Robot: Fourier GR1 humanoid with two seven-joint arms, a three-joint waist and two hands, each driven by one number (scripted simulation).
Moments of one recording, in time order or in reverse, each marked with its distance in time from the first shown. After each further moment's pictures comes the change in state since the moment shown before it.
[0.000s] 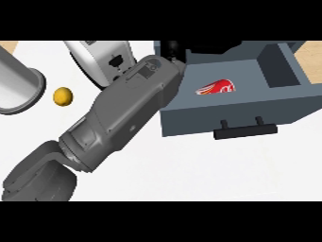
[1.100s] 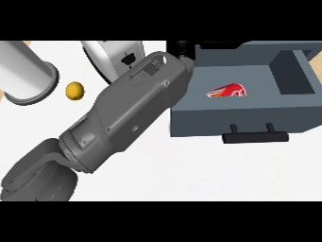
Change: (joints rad) left arm -0.029 0.000 -0.011 -0.054 0.112 0.017 -0.121; right arm -0.238 -0.090 0.190 -0.080 0.620 0.056 -0.220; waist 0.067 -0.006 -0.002
